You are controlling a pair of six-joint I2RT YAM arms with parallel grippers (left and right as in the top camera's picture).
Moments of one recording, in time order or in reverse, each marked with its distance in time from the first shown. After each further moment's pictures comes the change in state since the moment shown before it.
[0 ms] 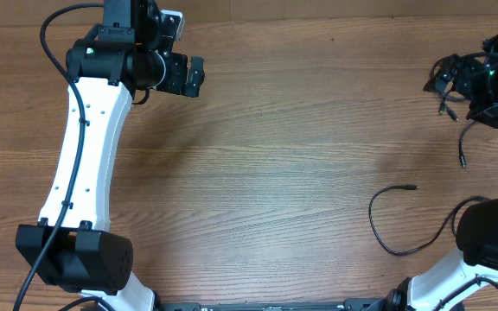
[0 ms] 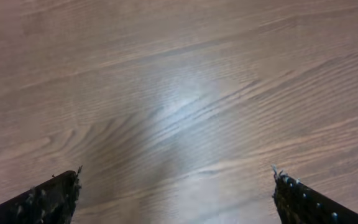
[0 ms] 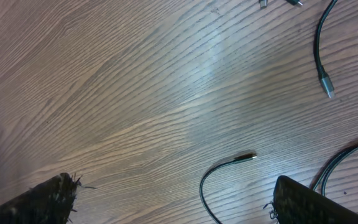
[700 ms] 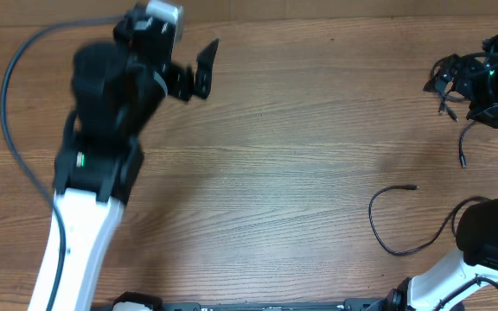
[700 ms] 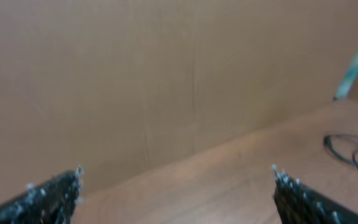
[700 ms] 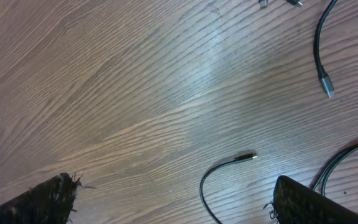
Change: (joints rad) left arm -0.097 -0.574 -0.589 0.879 0.000 -0.003; right arm 0.000 0.000 0.000 0.000 0.000 0.000
